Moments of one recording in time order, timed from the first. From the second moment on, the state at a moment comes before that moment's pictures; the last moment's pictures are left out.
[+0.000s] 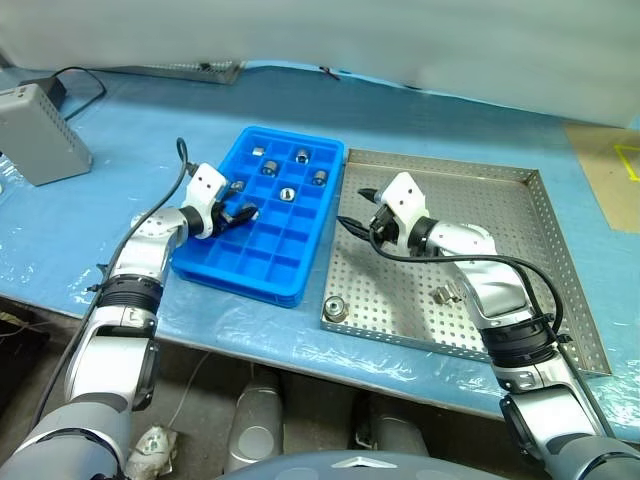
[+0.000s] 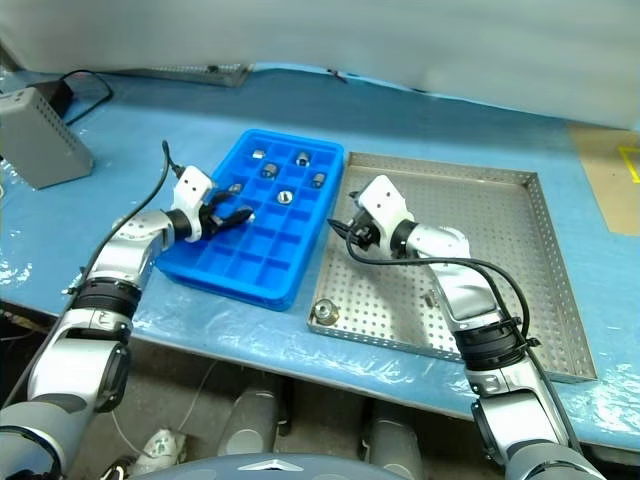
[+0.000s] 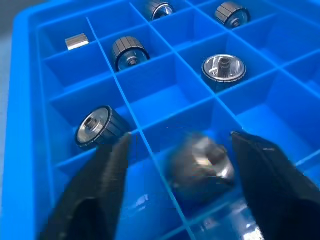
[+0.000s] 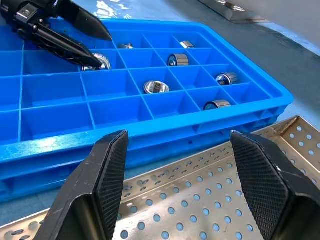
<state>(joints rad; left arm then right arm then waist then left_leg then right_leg) -0.74 0.46 0.01 0.68 -0.07 0.09 -0.80 -0.49 -0.43 0.17 -0.09 0.12 0.40 0.64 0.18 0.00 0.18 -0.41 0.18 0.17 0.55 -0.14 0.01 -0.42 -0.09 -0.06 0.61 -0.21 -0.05</state>
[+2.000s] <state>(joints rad) -1.13 -0.16 -0.26 1.25 0.13 0.00 -1.05 0.36 -0.51 -0.28 -0.84 0.08 0.72 0.32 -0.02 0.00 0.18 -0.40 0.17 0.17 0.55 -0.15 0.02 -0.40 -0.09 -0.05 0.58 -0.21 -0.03</state>
